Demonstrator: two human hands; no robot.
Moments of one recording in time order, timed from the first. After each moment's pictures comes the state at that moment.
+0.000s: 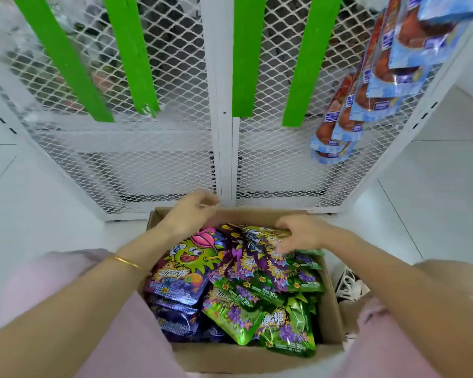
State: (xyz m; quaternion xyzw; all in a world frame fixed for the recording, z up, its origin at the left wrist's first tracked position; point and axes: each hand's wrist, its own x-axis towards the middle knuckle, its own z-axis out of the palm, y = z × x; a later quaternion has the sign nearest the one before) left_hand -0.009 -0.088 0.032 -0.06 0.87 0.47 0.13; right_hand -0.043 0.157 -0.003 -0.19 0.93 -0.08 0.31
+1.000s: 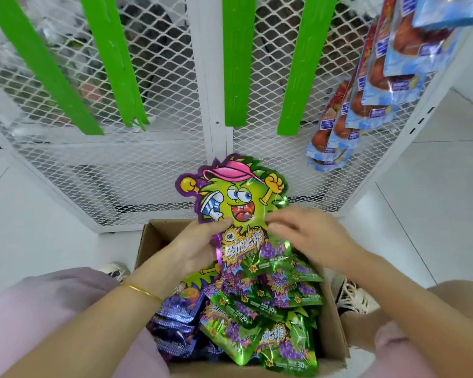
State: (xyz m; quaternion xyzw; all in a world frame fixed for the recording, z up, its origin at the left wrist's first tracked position) left_hand -0.004 -0.056 0.027 -0.20 0.51 0.79 0.26; right_hand -0.005 0.152 0.065 -0.23 0.94 -0.25 0.07
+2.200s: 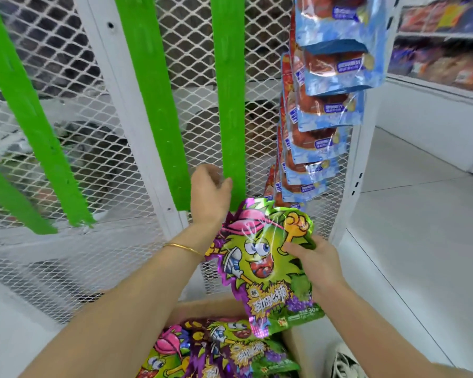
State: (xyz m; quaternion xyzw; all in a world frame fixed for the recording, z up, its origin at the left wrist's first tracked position) left_hand -0.162 0.058 0.126 -0.02 0.82 0.53 -0.23; right_hand -0.069 0.221 0.063 0.22 0.67 -0.71 -0.02
